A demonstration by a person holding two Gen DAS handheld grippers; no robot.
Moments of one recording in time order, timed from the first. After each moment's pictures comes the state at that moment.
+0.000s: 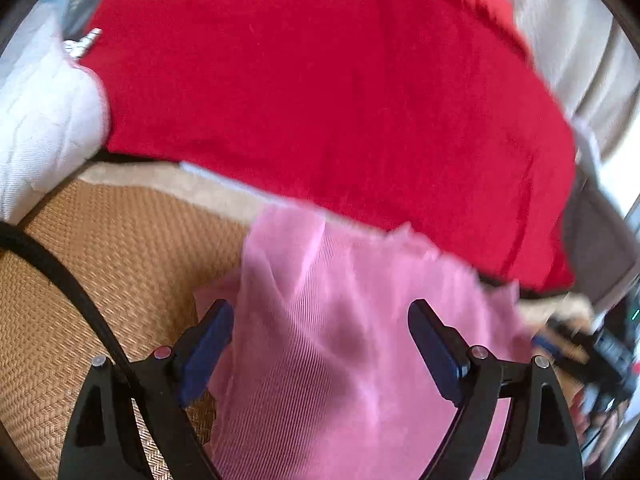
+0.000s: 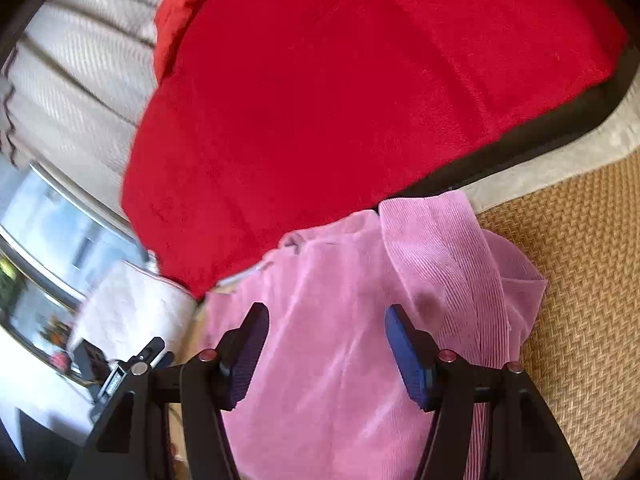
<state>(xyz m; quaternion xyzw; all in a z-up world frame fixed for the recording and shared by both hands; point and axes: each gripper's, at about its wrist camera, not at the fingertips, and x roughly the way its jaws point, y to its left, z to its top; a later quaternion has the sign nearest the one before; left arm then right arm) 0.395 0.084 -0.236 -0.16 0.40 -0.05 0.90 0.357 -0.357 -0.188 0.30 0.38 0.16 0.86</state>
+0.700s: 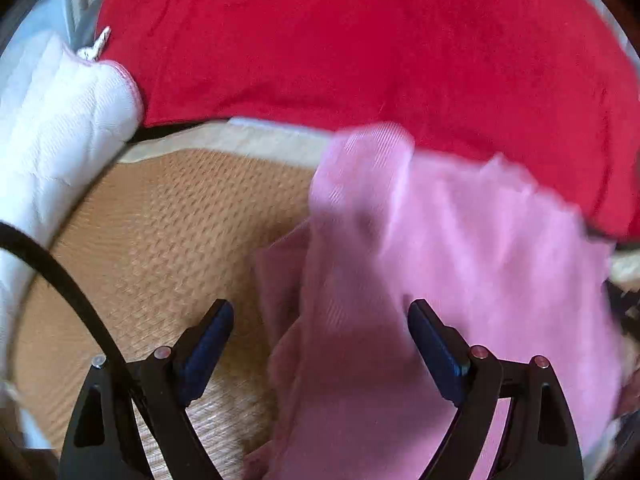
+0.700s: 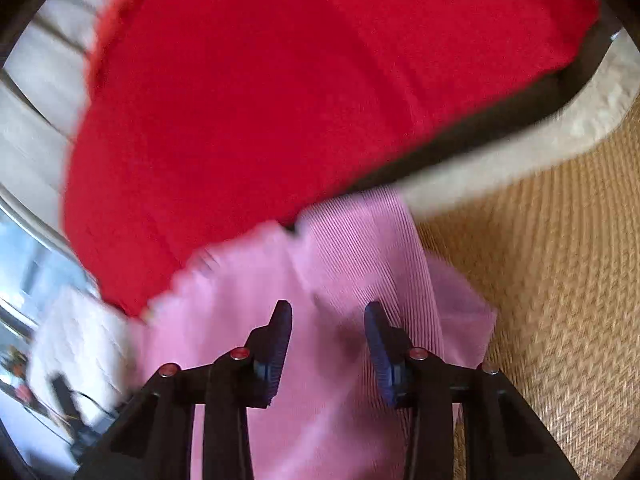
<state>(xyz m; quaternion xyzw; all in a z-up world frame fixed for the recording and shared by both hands) 0.408 0.090 -0.278 -0.04 0.49 0.06 0.87 0.394 -0.376 -0.232 0.28 0.44 0.05 0.85</state>
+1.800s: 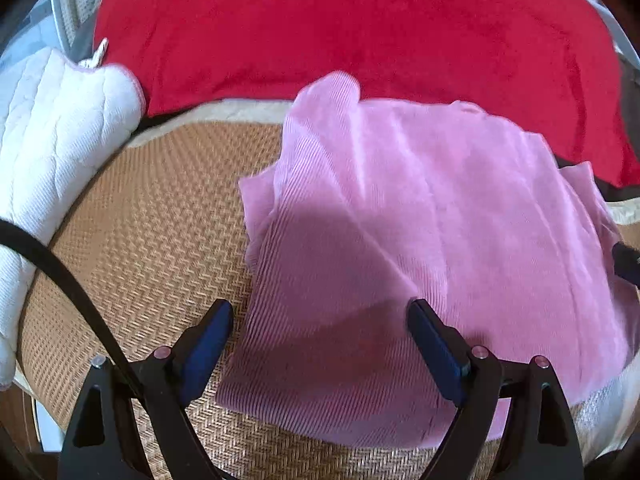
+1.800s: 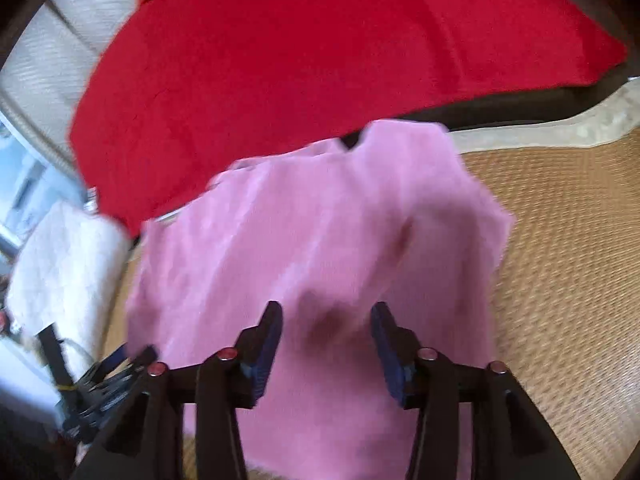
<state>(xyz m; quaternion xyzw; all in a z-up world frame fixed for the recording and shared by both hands) 0.350 0.066 -0.284 -0.02 0.49 0.04 0.87 0.320 -0.325 -0.204 0.19 0.47 0.08 0.86</state>
